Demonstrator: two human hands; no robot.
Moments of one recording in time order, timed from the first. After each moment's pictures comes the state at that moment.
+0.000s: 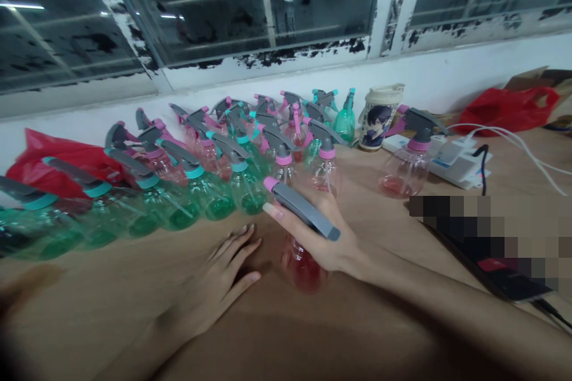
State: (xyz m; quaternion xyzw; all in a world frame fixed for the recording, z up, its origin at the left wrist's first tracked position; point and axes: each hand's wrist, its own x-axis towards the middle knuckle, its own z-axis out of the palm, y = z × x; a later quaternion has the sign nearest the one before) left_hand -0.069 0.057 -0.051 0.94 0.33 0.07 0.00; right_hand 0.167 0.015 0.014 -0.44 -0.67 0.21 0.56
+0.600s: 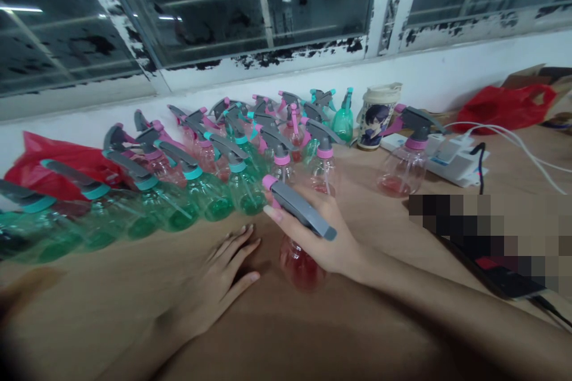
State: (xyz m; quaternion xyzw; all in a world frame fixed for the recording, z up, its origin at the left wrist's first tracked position) left_hand -0.069 0.057 -0.052 0.94 0.33 0.07 -0.01; right_hand 0.167 0.016 0.006 -0.43 -0.66 0.22 0.58
